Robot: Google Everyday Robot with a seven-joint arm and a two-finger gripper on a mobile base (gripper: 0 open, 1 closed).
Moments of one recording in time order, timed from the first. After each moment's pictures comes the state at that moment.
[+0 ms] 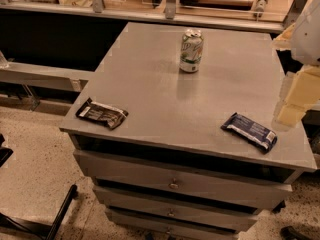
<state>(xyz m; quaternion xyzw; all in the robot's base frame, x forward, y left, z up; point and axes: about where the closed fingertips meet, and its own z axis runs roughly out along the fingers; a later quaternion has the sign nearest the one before) 0.438 -0.217 0.976 -0.60 0.78 -0.03 0.16</state>
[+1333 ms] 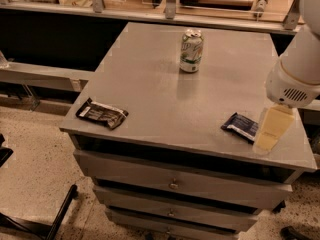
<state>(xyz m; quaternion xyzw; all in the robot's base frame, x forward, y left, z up) 0.455 -0.239 0.871 -0.55 0.83 -0.02 0.08</state>
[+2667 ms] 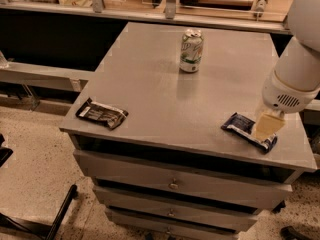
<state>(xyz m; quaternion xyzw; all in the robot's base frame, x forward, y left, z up) 0.457 -0.245 0.847 -0.53 0.85 -0.01 0.06</state>
